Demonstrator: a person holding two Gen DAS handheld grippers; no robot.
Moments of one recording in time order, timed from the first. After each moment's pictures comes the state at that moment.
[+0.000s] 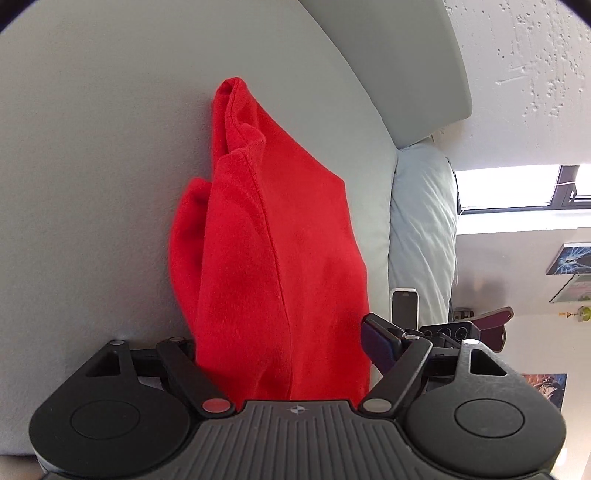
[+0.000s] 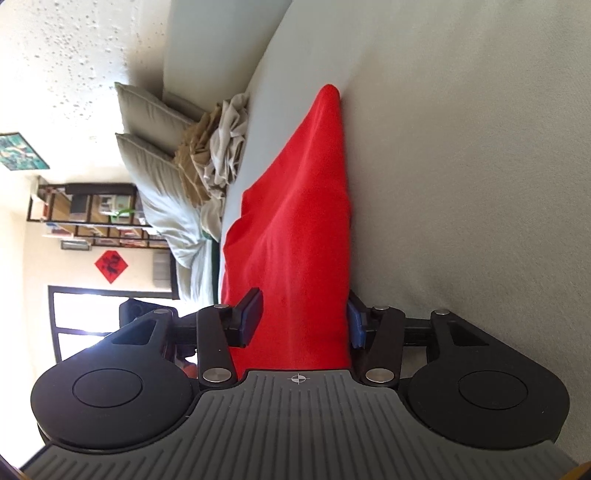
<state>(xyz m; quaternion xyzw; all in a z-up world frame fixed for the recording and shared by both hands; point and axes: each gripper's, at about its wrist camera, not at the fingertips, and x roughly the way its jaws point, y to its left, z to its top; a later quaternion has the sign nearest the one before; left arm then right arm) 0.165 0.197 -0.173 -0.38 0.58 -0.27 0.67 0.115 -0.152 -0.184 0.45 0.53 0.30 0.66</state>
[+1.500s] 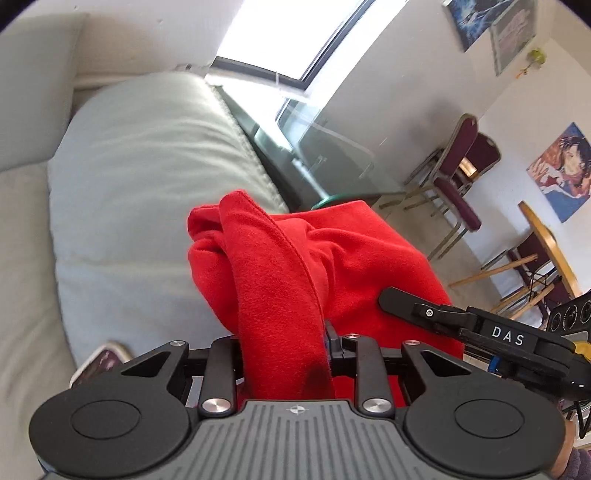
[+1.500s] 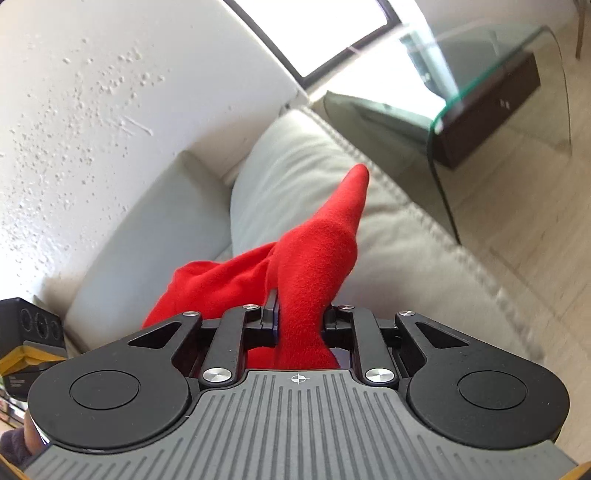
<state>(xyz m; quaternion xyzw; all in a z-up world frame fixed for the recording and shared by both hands) 0.119 -0.322 -0.015 -0.05 0.43 -0.50 0.75 -0.068 -0.517 0.008 0.34 0.27 -0.09 0.90</state>
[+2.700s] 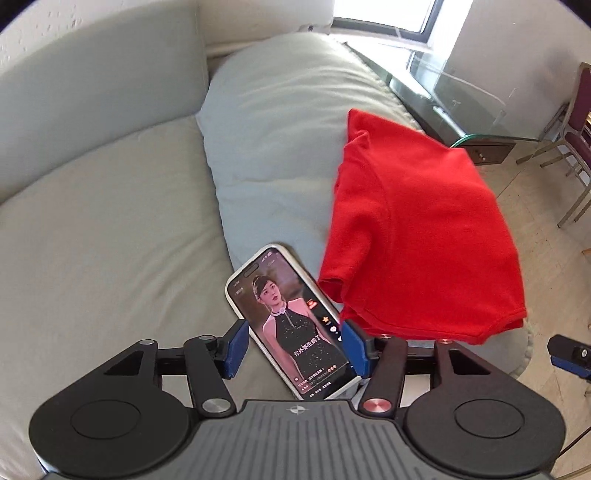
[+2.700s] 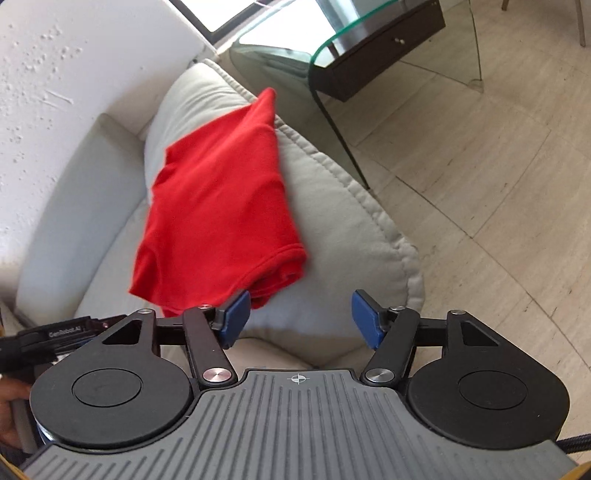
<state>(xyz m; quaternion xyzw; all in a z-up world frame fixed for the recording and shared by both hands) 0.054 -0.269 0.002 0.12 0.48 -0.29 0.82 -0.156 -0.521 -0.016 0.37 0.39 -0.16 0.83</state>
